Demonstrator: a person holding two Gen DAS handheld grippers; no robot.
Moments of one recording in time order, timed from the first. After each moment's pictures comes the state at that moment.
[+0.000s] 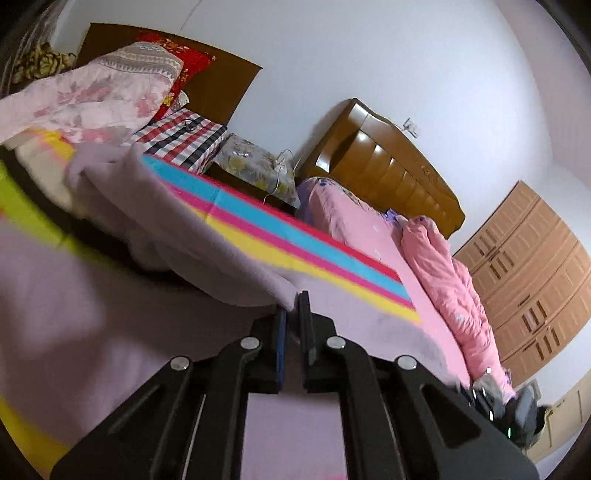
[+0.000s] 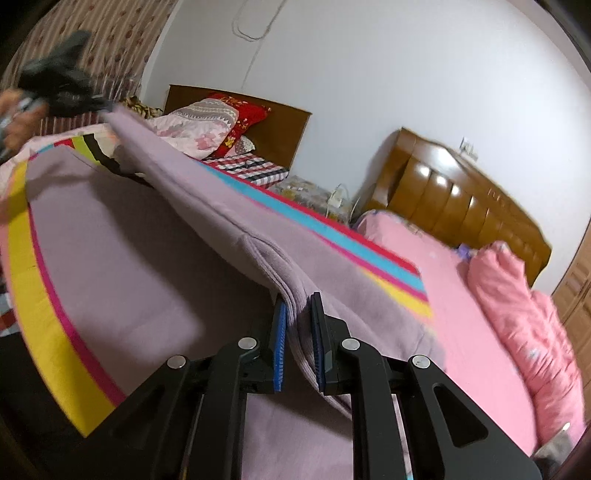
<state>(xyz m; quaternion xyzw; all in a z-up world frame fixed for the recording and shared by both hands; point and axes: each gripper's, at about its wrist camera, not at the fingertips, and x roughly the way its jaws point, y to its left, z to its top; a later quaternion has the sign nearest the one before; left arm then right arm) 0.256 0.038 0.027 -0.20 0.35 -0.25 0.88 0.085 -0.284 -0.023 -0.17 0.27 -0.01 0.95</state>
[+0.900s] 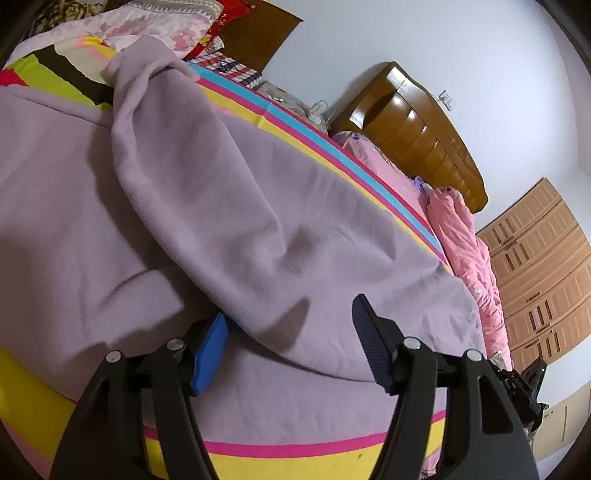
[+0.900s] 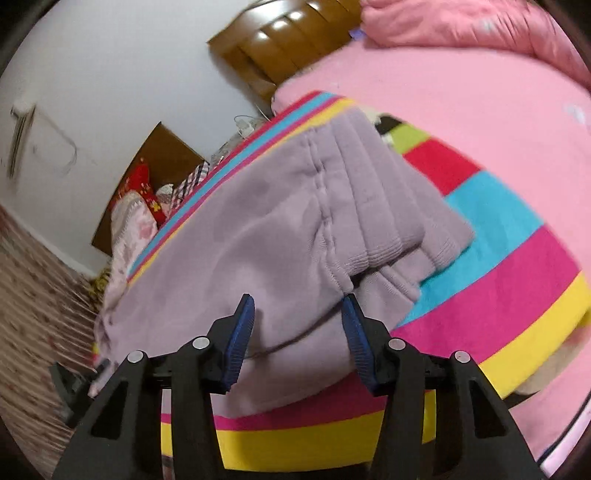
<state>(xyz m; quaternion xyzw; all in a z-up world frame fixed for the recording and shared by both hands) 0.241 0.063 -0.076 -0.21 0.44 -0.22 0.84 0.060 -0.412 -0.074 0.38 0.36 -0.10 0.85</state>
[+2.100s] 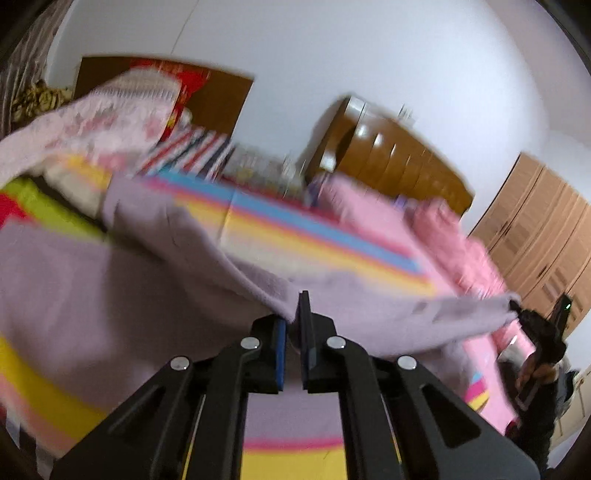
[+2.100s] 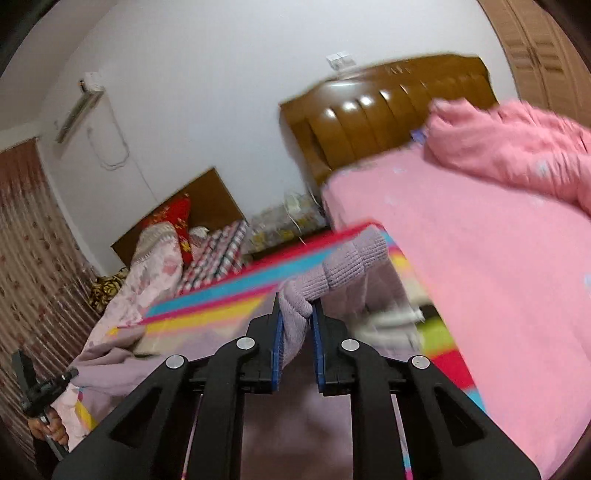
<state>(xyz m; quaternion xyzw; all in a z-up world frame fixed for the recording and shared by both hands) 0.202 0.060 0.014 -0.13 0.36 -0.23 0.89 0.074 -0.460 0.031 0.26 0.24 -0.08 0.93</state>
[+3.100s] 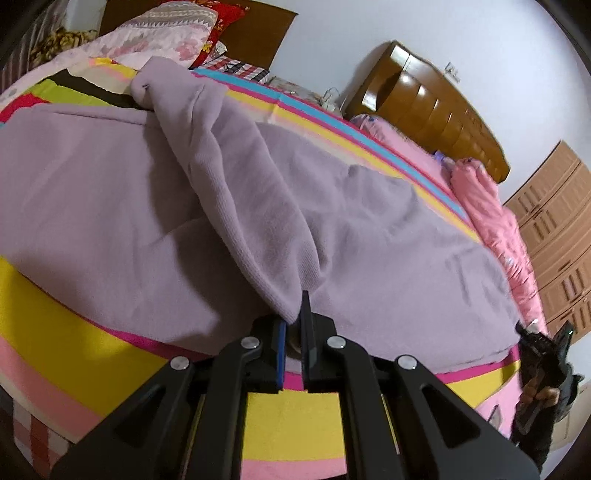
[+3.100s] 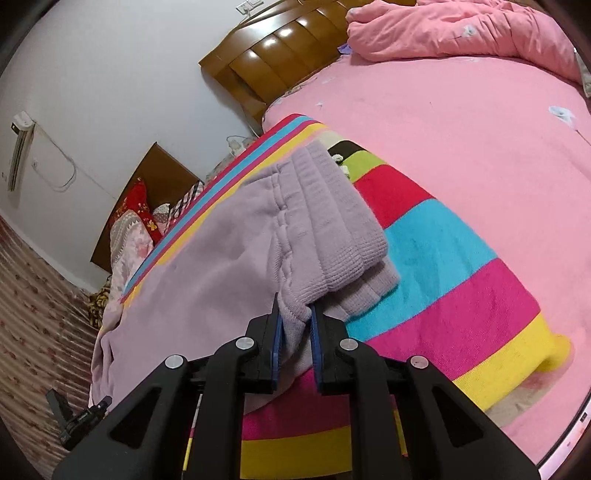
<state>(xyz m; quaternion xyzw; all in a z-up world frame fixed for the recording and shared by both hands) 0.201 0.058 -0.069 -0.14 0.45 -0.20 0.86 0.032 -0.470 -0.084 0.38 0.32 -0.11 0.86</state>
